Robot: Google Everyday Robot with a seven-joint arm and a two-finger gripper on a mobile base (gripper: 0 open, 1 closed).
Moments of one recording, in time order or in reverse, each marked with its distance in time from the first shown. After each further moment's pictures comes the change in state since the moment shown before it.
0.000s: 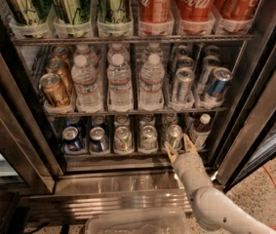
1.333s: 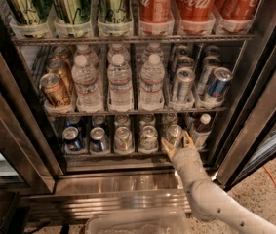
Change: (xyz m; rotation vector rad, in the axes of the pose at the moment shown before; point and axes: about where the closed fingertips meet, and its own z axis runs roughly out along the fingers) arm 0.006 -0.007 0.025 0.033 0.007 0.018
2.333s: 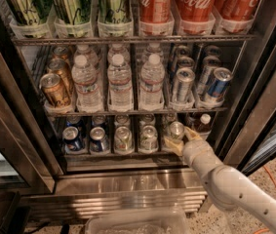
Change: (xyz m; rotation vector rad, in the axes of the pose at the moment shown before) arm -0.025 -0.020 -0.005 -0.148 0.035 0.058
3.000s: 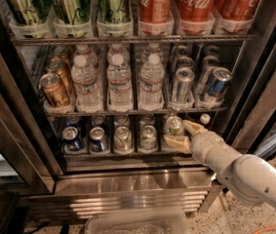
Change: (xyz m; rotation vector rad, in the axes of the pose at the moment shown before) arm -0.066 0.009 -0.040 -0.201 -0.042 -0.091
